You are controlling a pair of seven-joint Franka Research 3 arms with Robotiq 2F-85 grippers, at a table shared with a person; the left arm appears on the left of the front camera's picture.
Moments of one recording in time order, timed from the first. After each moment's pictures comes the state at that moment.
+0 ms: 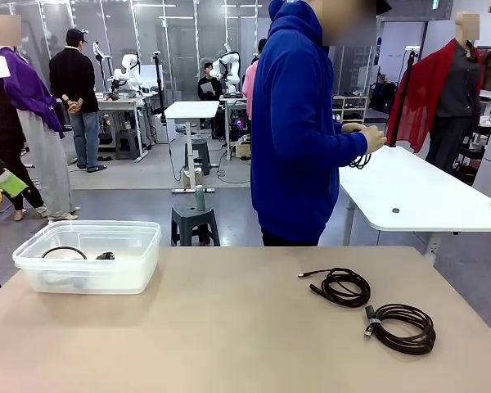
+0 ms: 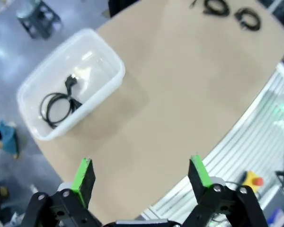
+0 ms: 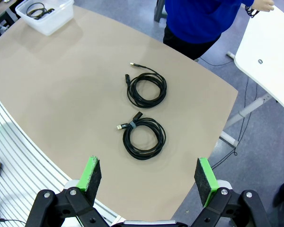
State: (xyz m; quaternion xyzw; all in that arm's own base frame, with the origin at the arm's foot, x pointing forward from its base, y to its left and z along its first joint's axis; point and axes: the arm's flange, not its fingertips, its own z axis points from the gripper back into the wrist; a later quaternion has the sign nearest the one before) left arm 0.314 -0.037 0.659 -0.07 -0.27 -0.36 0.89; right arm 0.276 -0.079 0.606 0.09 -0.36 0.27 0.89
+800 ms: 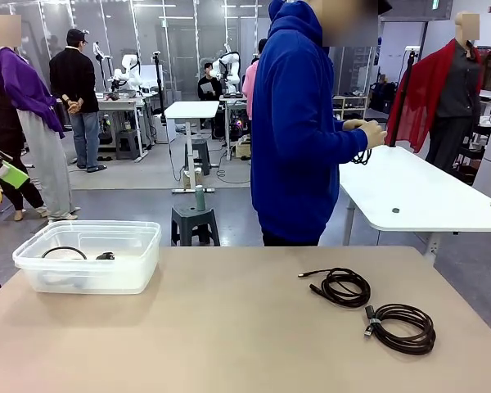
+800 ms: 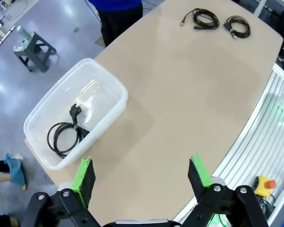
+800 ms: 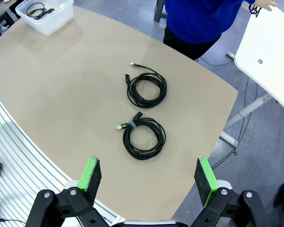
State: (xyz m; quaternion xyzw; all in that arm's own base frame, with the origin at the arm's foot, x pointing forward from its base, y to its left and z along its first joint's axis) left arm 0.324 -0.026 0.656 -0.09 -0.32 -0.40 0.85; right arm 0.276 -0.079 0.606 0.09 -0.36 0.27 0.89
